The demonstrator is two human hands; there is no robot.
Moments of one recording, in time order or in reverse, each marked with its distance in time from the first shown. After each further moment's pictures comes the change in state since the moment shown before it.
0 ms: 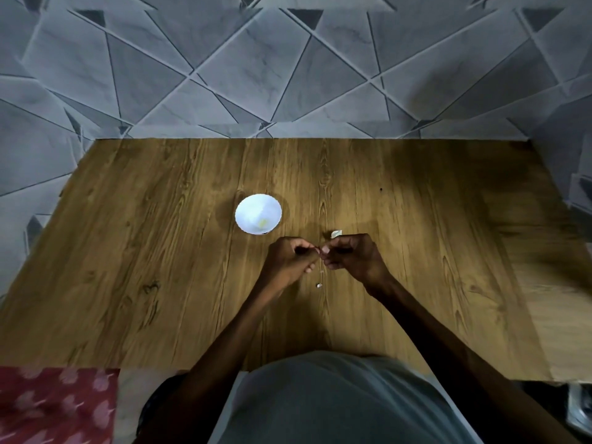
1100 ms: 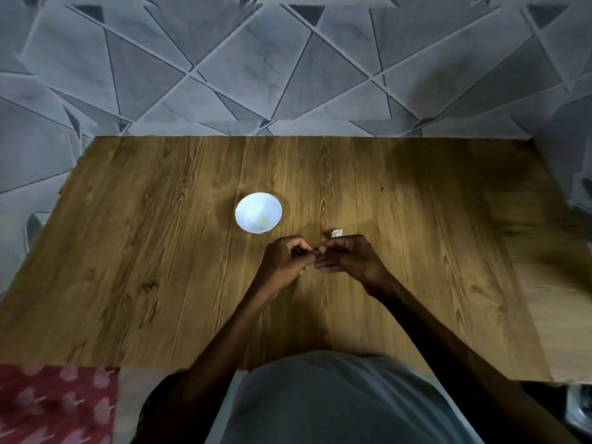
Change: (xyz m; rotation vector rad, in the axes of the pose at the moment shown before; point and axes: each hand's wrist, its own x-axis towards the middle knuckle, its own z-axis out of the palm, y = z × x) left_hand -0.001 -0.006 -0.007 0.049 -0.017 0.095; right_hand 0.002 0.000 0.003 0.094 -0.132 0.074
